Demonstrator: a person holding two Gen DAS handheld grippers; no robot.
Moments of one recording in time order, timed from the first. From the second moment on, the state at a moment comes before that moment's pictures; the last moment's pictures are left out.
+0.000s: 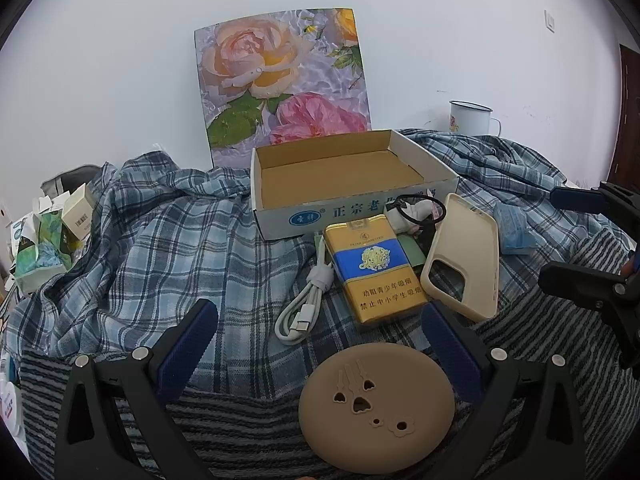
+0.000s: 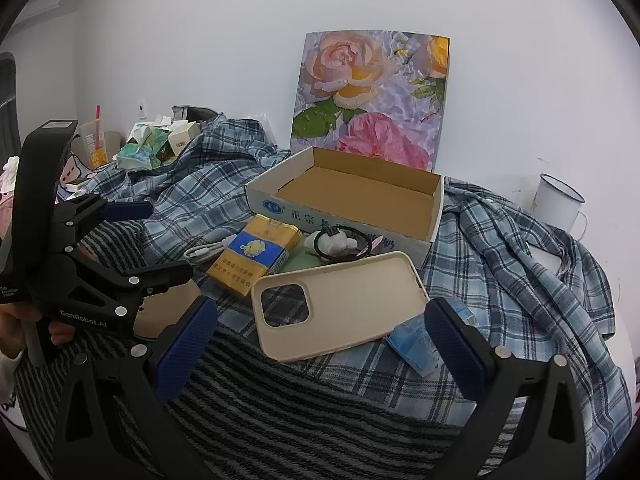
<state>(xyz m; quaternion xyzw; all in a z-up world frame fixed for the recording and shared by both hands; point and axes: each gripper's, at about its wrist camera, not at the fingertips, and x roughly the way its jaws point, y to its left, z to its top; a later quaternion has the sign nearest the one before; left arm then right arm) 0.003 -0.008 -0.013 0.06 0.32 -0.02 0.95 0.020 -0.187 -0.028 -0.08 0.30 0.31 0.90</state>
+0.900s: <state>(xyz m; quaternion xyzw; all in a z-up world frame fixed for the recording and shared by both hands) 0.003 -0.009 -0.013 0.06 0.32 -0.02 0.95 0.024 -0.187 -0.031 -0.08 0.30 0.31 0.90</state>
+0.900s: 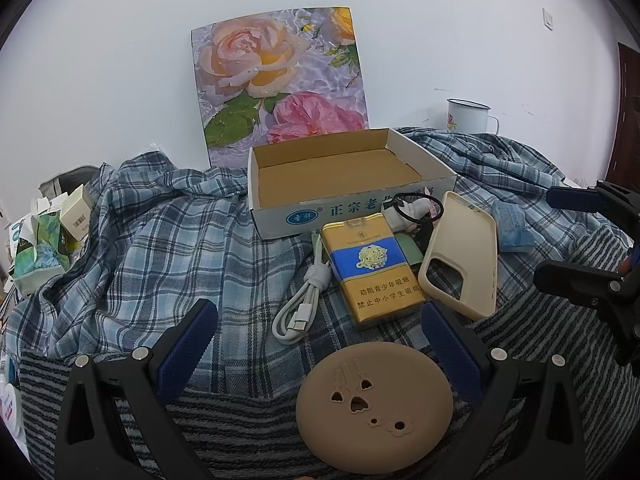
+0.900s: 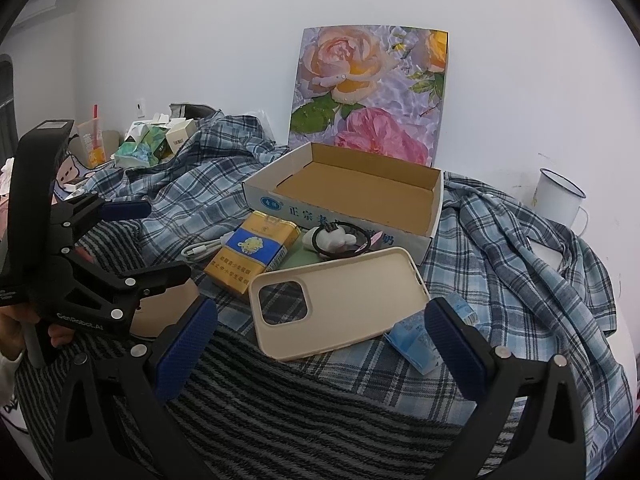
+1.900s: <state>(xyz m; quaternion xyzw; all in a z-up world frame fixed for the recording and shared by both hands) -0.014 -0.016 0.000 0.06 0.34 -0.10 0.93 0.027 -0.189 -0.034 -0.07 0.31 0.31 0.90</state>
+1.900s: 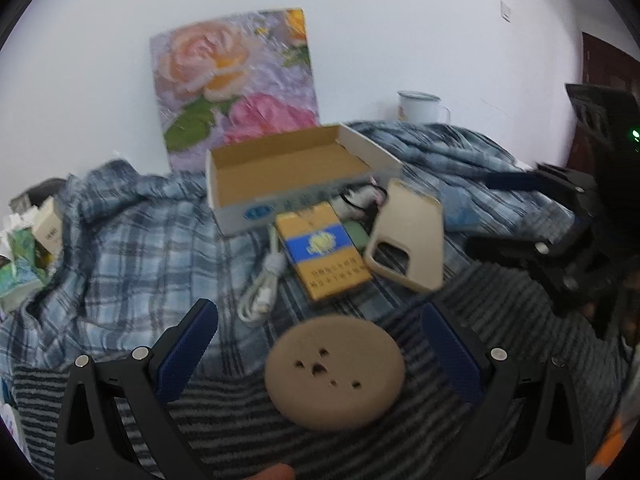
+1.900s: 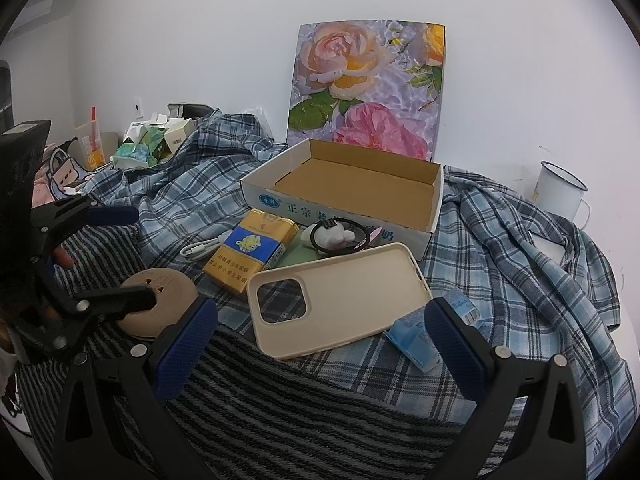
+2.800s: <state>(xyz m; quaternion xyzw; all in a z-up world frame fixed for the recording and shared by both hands) -0.004 -0.017 -0.038 0.05 0.43 -0.13 0.89 0.031 -0.197 -0.033 -0.04 0.32 0.31 0.90</state>
